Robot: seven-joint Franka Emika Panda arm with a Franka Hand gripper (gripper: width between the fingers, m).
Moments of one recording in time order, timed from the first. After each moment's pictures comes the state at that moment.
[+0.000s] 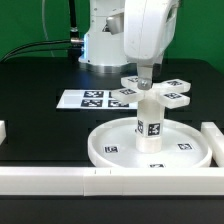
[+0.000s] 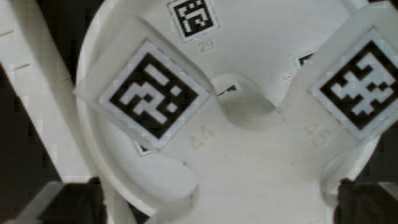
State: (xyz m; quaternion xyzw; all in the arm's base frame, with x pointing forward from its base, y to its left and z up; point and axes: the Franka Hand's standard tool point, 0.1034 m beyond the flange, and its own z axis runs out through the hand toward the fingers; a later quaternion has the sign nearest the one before) arm 0.574 0.034 0.121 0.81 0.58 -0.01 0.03
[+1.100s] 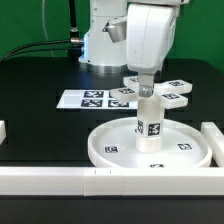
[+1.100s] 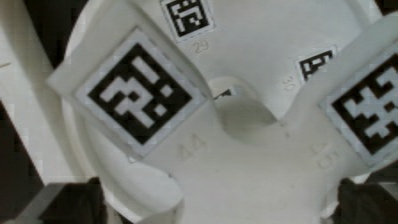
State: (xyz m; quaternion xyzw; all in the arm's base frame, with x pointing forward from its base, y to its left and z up) arm 0.571 0.035 0.110 0.81 0.59 -0.01 0.03
